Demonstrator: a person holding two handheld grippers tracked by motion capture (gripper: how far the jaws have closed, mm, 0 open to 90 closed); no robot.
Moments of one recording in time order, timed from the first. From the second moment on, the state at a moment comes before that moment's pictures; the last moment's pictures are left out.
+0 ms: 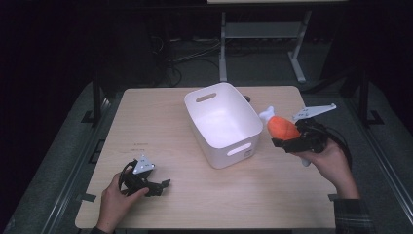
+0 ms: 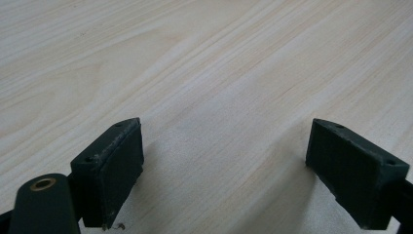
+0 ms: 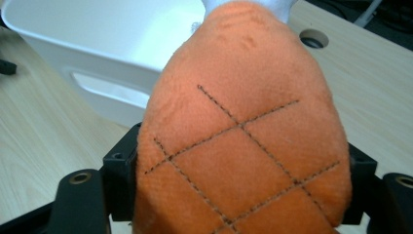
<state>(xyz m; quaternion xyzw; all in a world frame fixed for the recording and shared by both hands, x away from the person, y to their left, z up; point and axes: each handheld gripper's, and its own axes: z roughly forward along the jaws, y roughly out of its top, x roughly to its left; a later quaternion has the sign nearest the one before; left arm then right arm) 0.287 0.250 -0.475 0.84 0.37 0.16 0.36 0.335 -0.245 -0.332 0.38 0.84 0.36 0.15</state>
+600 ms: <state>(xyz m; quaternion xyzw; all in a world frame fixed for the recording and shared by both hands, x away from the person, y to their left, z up) 0.287 0.250 -0.475 0.84 0.37 0.16 0.36 0.361 -0.212 -0.309 0.37 0.84 0.37 0.14</state>
